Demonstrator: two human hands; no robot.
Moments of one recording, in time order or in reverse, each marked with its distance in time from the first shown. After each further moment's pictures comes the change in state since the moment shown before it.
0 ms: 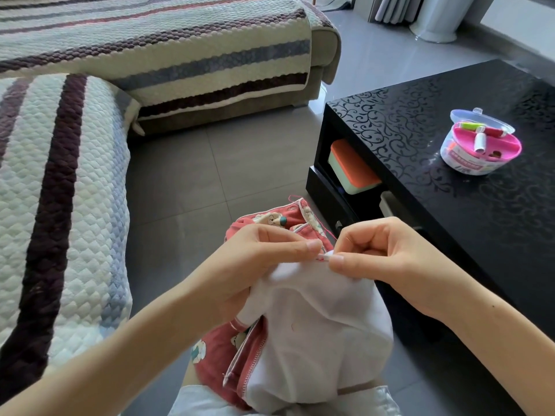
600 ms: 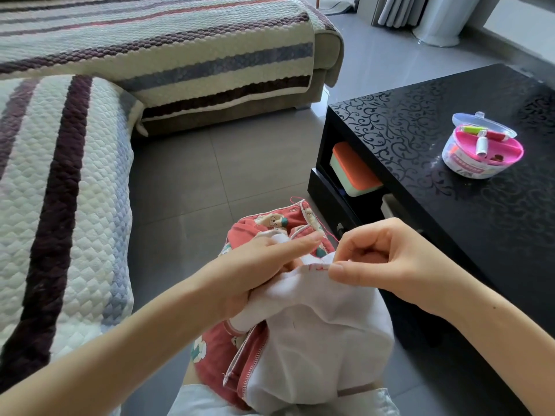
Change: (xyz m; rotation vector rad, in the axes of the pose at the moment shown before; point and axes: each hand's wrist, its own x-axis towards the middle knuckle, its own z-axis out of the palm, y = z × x) left_hand 0.007 0.002 0.006 0.168 0.081 -0.233; right_hand 0.001 0.003 -0.005 -0.170 -0.040 -0.064
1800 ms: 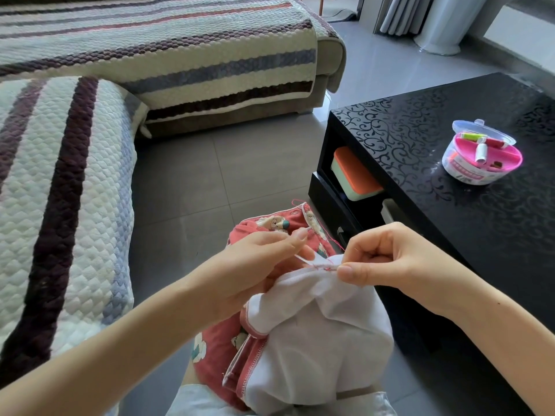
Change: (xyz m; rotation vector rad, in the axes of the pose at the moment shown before) left_hand -0.001 -0.009 -0.011 0.055 -0.042 0.142; right_hand -0.001 0.004 -0.008 0.049 -0.041 0.084
